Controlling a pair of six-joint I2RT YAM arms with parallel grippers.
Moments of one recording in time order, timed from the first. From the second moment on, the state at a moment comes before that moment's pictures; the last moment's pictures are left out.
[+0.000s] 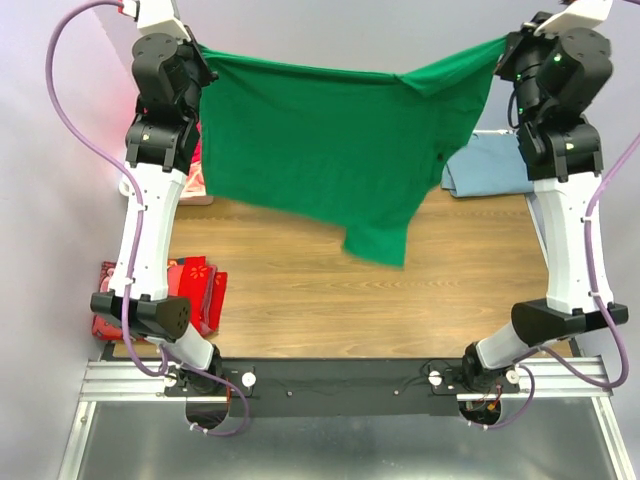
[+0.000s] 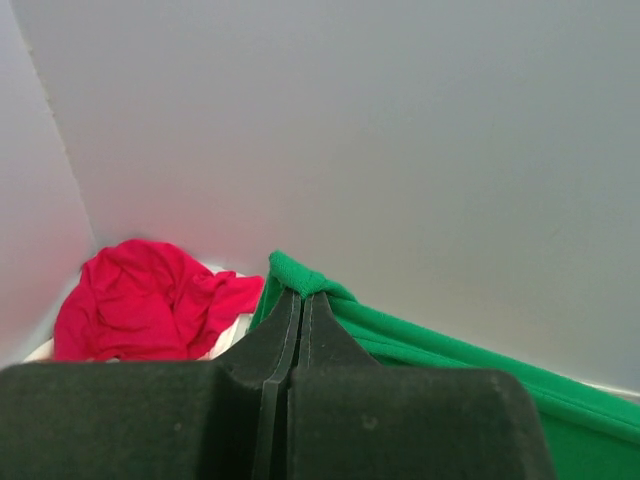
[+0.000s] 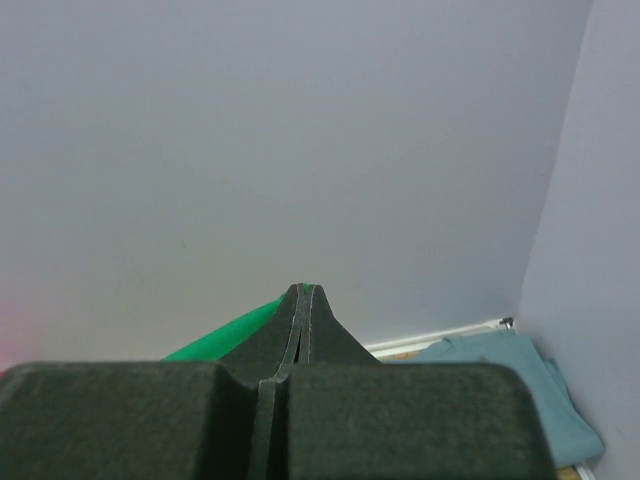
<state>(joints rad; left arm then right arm) -0.16 1.59 2.08 -0.39 -0.27 -0.21 0.19 1.56 2.15 -0.43 0.31 0.09</state>
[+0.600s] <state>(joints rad) -0.16 1.31 1.88 -0.37 -0.26 -0.20 0.19 1.20 1.98 -0.40 0.30 0.06</state>
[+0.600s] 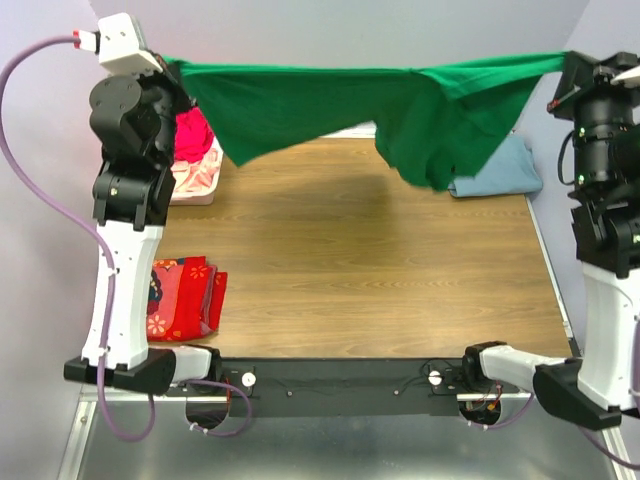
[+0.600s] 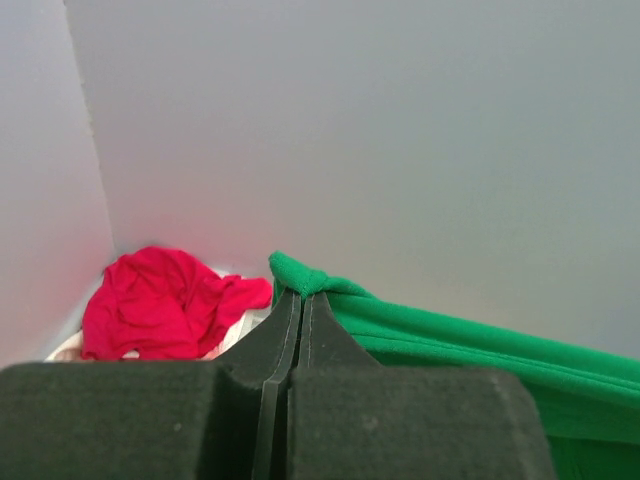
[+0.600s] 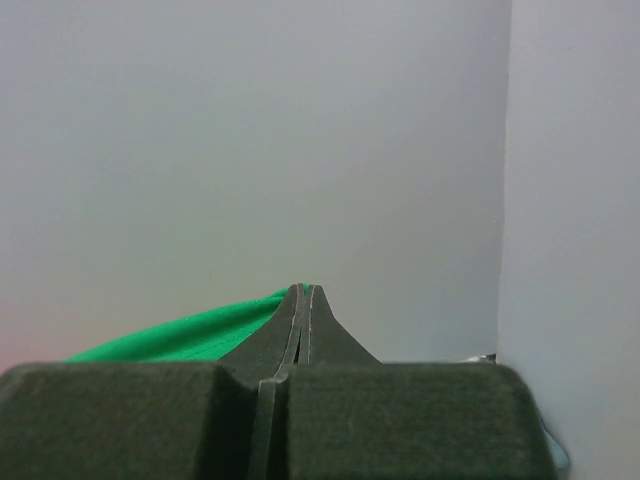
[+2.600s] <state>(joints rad) -0.17 2.25 2.23 -0.36 -0.34 -0.26 0.09 2.06 1.92 -0.20 0.22 0.24</state>
